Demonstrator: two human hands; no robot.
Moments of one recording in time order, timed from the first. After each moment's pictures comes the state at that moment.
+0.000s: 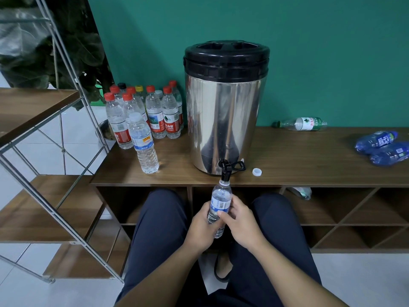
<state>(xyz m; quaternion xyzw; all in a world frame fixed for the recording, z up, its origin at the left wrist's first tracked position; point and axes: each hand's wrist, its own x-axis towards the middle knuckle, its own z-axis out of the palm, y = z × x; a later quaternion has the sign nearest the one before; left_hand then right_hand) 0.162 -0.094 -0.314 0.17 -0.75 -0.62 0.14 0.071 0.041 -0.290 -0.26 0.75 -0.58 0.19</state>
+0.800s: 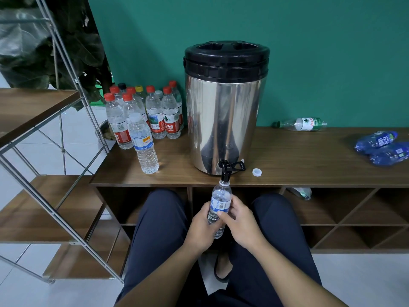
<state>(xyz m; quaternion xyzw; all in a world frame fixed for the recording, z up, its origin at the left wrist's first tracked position) 0.162 -0.093 -0.314 0.18 -0.75 -0.62 0.14 0.071 0.042 -0.291 -0.25 0.75 -0.58 0.19</state>
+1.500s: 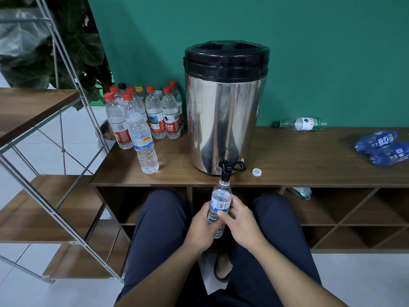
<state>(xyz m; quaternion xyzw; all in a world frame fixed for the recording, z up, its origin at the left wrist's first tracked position) 0.162 -0.093 -0.313 0.17 -0.74 -0.63 0.14 0.072 0.043 -0.288 -0.26 0.75 -0.57 0.19</state>
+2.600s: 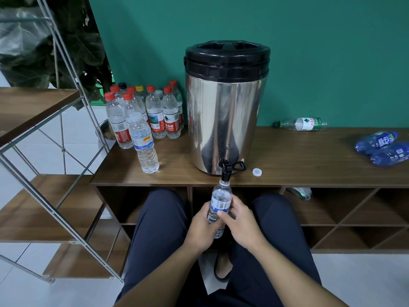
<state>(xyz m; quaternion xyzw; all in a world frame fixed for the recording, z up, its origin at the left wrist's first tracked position) 0.163 -0.093 -0.312 0.18 -0.76 -0.61 0.14 0.072 0.042 -0.289 -0.26 0.75 -0.58 0.20</state>
